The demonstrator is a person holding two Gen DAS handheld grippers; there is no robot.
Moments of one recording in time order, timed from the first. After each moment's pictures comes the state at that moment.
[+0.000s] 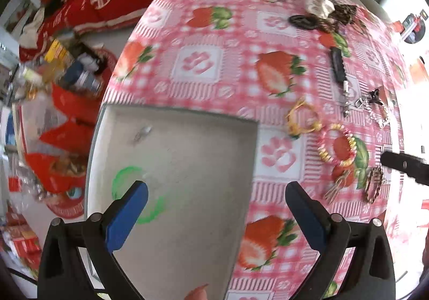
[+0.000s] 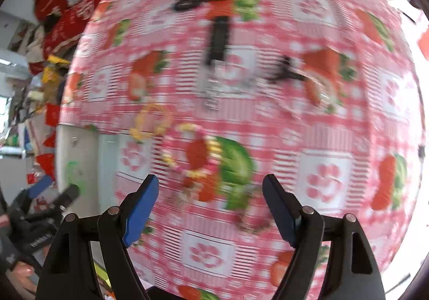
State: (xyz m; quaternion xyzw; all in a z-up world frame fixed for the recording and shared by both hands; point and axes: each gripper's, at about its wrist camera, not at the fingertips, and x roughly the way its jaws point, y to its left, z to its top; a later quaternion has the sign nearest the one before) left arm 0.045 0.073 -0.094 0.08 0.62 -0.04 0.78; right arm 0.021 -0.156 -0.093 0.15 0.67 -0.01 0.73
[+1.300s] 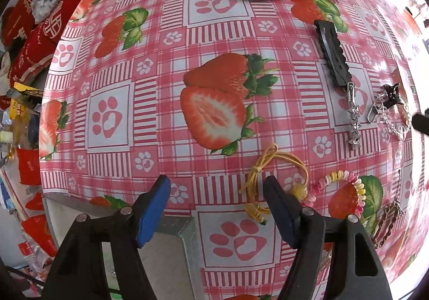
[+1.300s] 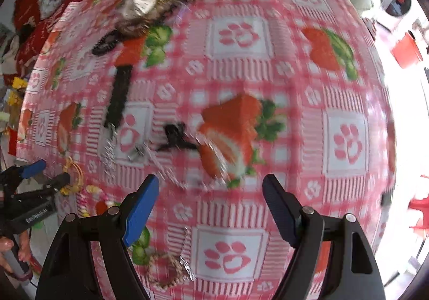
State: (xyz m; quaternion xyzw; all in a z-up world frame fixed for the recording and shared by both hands) left arm 0.130 -0.010 -0.169 0.16 0.65 -0.11 0.73; right arm 0.078 -0.239 -0.111 0.09 0.64 -0.07 0.76
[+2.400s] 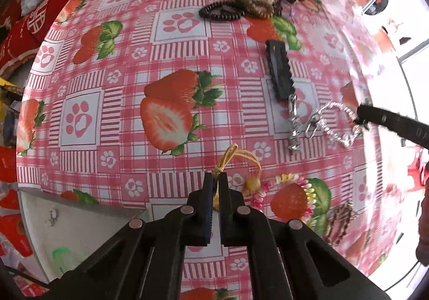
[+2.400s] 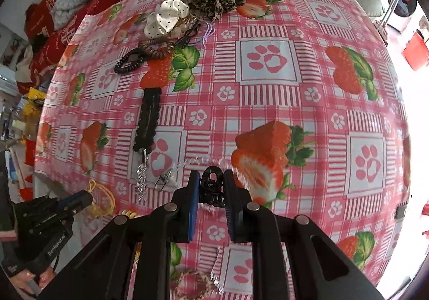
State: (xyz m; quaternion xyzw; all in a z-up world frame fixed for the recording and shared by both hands) left arm 0.105 -0.050 -0.137 0.08 0.64 -0.18 0.74; right arm 0.086 -0.229 -0.099 0.13 0.62 -0.05 0.77
